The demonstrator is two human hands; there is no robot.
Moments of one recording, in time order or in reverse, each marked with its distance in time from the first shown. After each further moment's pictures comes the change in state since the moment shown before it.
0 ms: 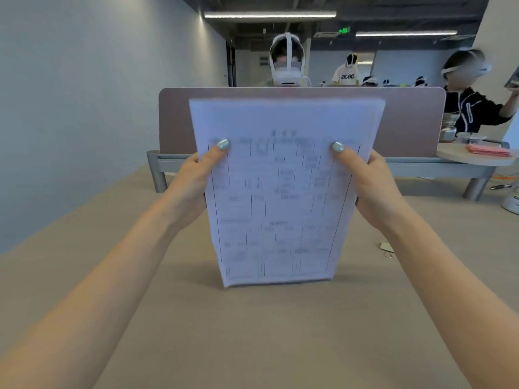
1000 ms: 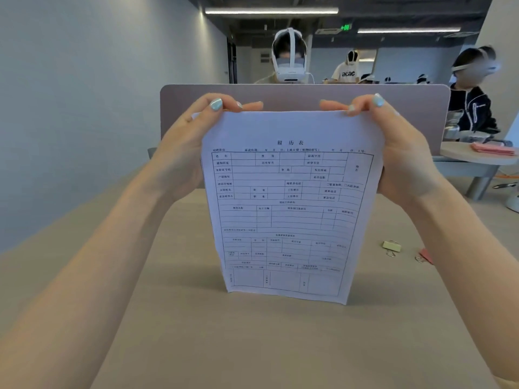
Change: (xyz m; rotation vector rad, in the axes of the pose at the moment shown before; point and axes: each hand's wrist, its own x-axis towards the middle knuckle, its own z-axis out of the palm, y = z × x) left_hand -0.006 0.051 0.014 0.032 -0.101 0.124; right_hand 0.004 -0.040 0.006 0.070 -0.222 -0.075
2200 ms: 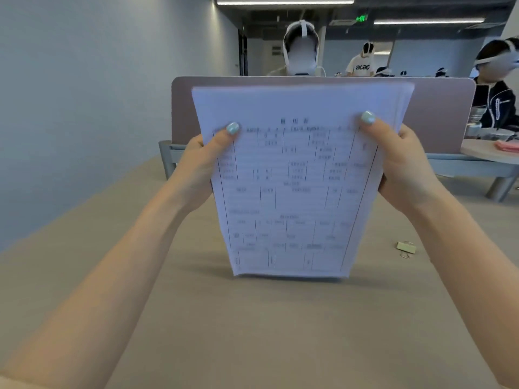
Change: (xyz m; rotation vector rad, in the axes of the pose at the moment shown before) left_hand 0.004 -0.046 -0.026 0.053 0.124 -0.031; right_hand 0.003 0.025 -0.005 -0.098 0.128 0.057
